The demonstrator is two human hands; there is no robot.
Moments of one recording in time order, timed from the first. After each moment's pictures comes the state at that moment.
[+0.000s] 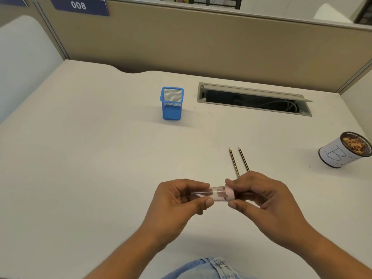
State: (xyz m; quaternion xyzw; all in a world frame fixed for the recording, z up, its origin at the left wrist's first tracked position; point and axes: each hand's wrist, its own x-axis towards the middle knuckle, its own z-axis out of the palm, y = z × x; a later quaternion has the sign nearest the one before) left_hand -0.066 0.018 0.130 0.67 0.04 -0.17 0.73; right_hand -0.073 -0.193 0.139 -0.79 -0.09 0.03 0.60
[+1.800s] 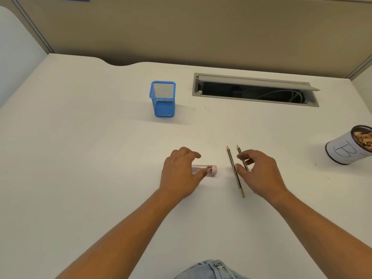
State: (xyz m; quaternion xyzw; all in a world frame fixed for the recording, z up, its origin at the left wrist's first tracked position) left_hand 0.046 -0.020 0.033 0.95 -0.10 -0.02 0.29; right_hand 0.031 -0.251 0.036 -0.94 0.08 0.00 0.32
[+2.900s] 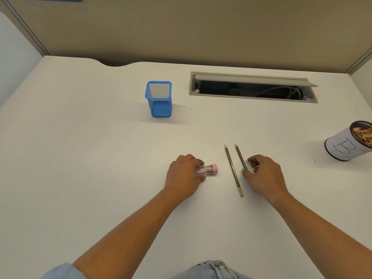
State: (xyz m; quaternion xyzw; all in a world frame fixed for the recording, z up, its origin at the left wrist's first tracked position) left_hand 0.057 -0.034 0.000 0.95 -0.13 -0.11 0.25; right_hand 0.029 -0.274 0.006 -0.93 0.20 0.03 0.32
